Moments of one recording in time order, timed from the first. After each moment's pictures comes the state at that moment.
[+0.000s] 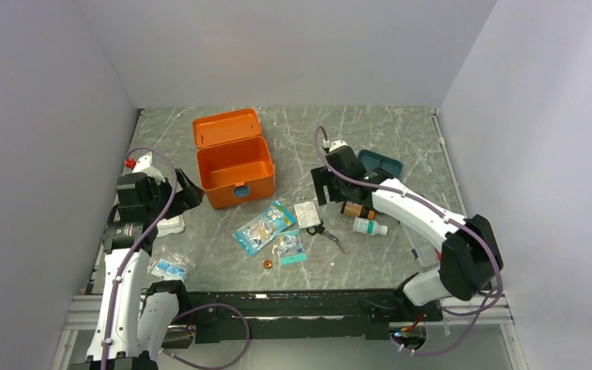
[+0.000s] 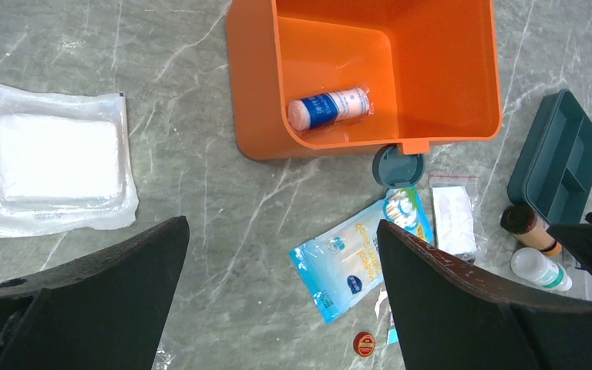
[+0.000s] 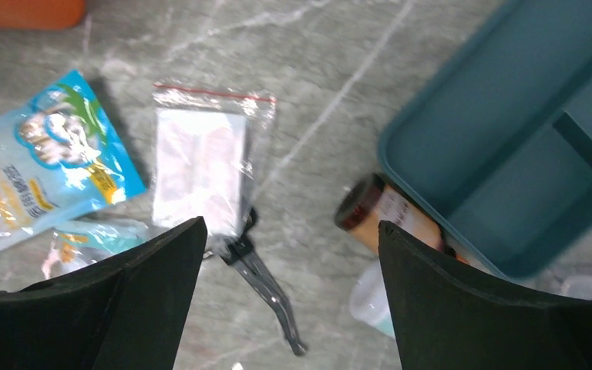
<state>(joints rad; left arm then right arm) 0.11 0.74 0.75 -0.59 0.22 -0.41 0.62 1.47 1.07 -0.50 0.16 0.27</state>
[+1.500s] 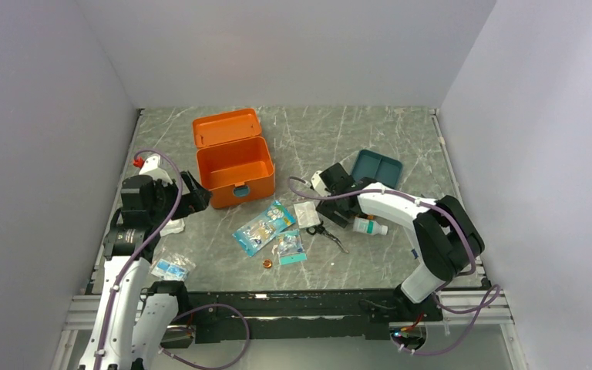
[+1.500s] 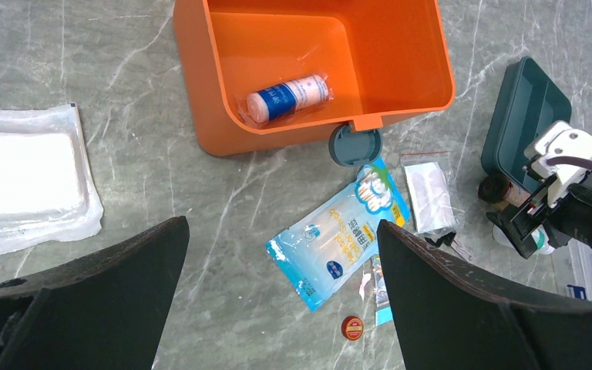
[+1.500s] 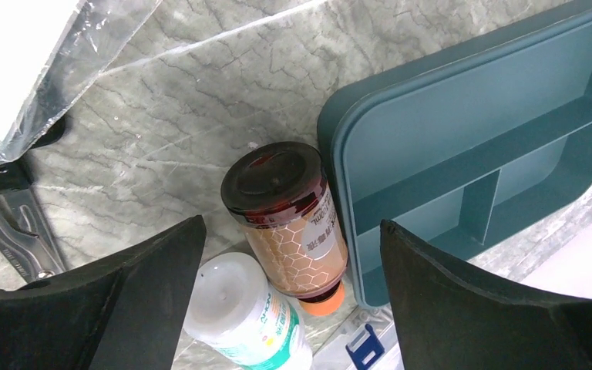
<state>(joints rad) 0.02 0.69 0.75 -0.59 0.24 -0.41 0.62 1.59 0.93 -0.48 0.28 -0.42</state>
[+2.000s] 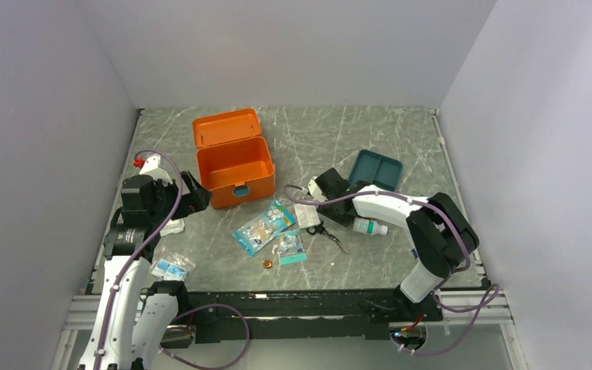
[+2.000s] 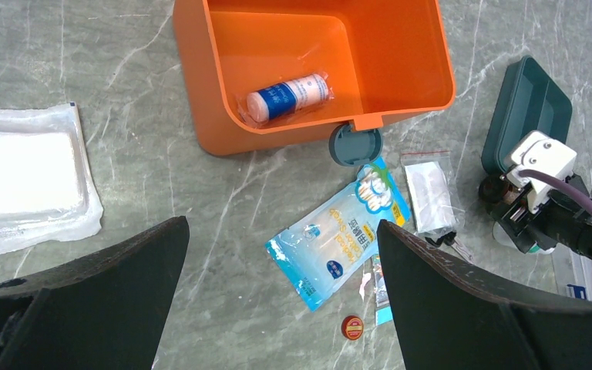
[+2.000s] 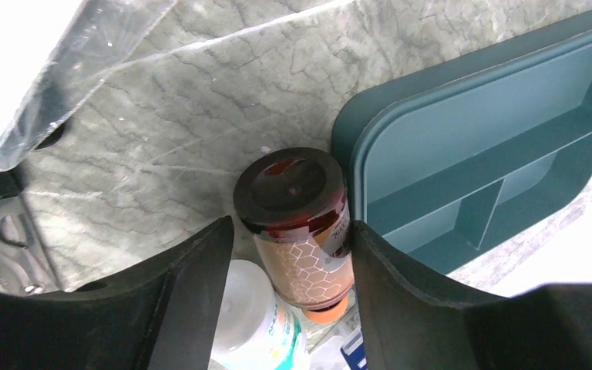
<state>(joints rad) 0.02 0.69 0.75 -0.59 0.24 -0.41 0.65 1.62 0.91 -0.46 0.33 -0.46</state>
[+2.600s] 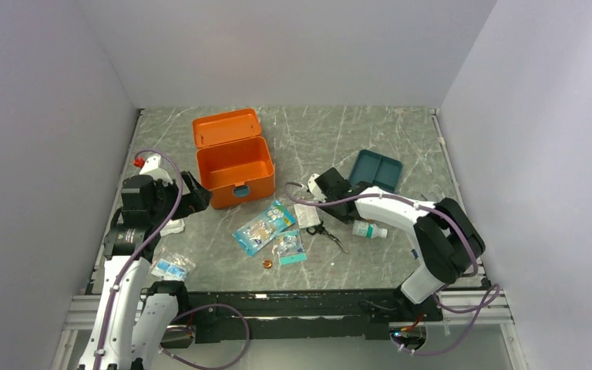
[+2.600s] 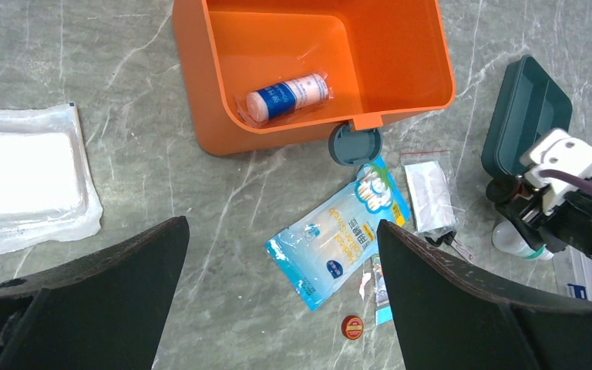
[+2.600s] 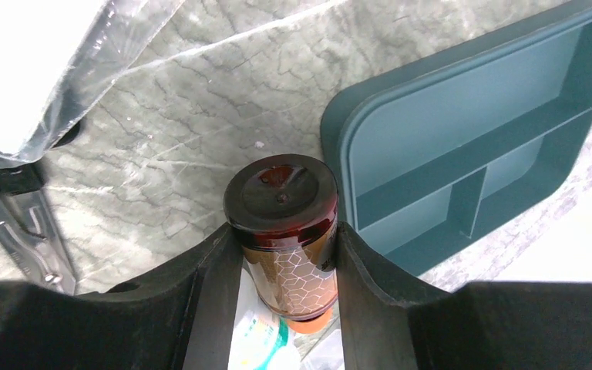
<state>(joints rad) 0.01 0.69 0.75 -0.59 0.24 -0.41 0.67 1.60 0.91 -0.46 0.36 -0.42</state>
